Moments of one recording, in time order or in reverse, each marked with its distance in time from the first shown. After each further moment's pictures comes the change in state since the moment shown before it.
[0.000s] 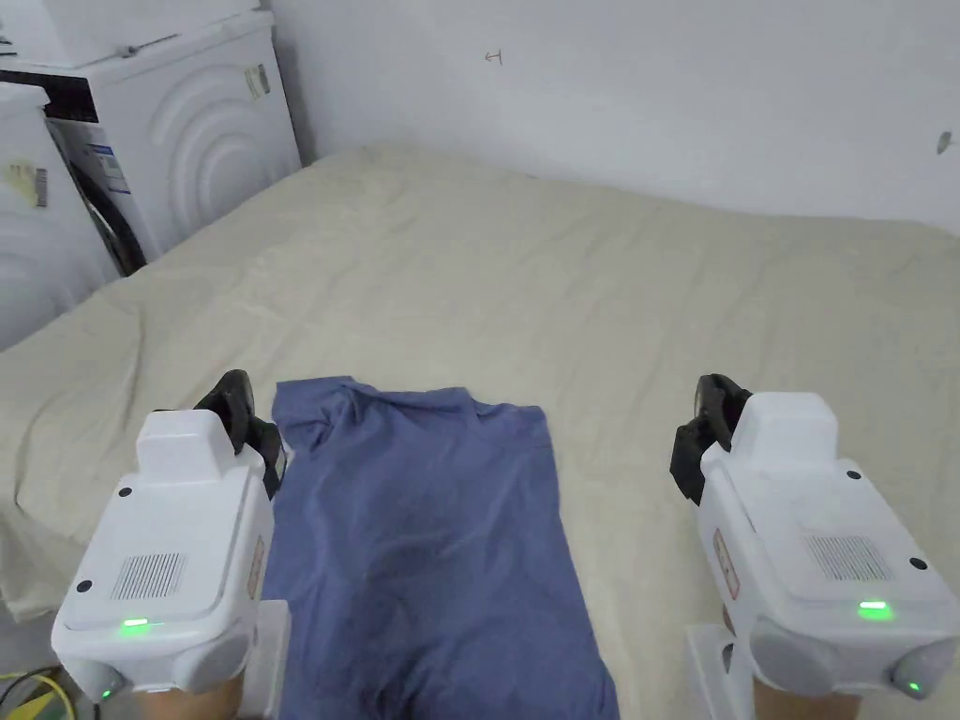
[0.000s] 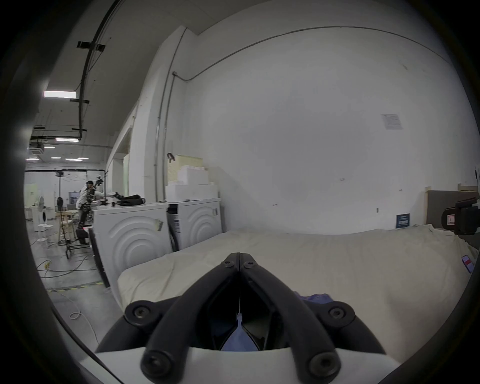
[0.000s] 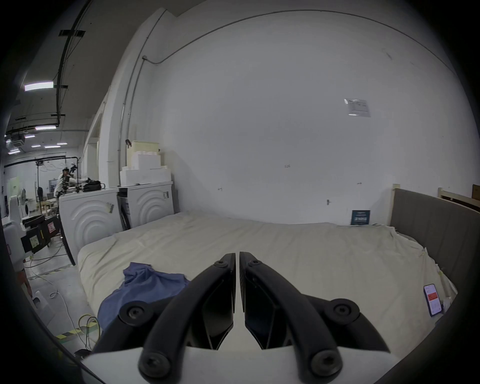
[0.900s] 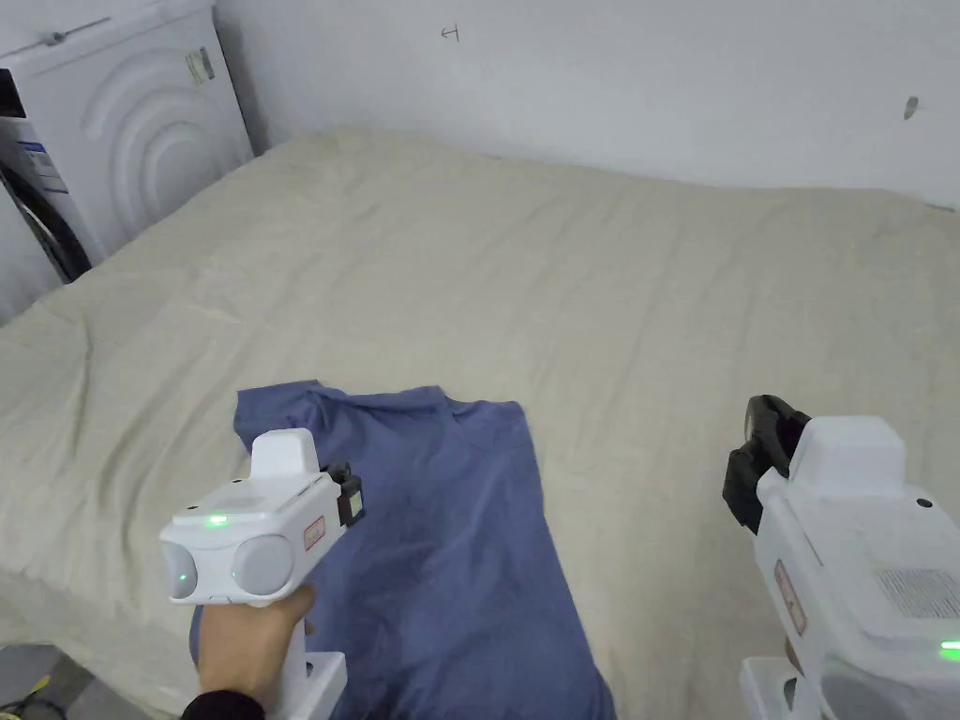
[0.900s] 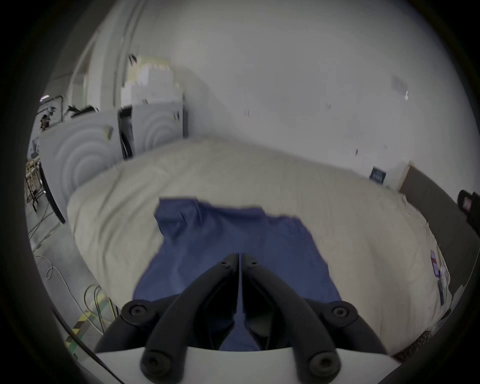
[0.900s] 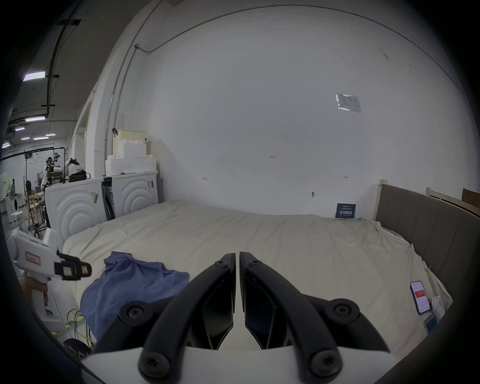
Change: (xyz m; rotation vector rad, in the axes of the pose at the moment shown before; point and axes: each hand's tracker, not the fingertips) left arm 0.047 -0.083 -0.129 -0.666 -0.269 0.089; right arm 0.040 -0.016 0.000 -0.062 -0.109 0.019
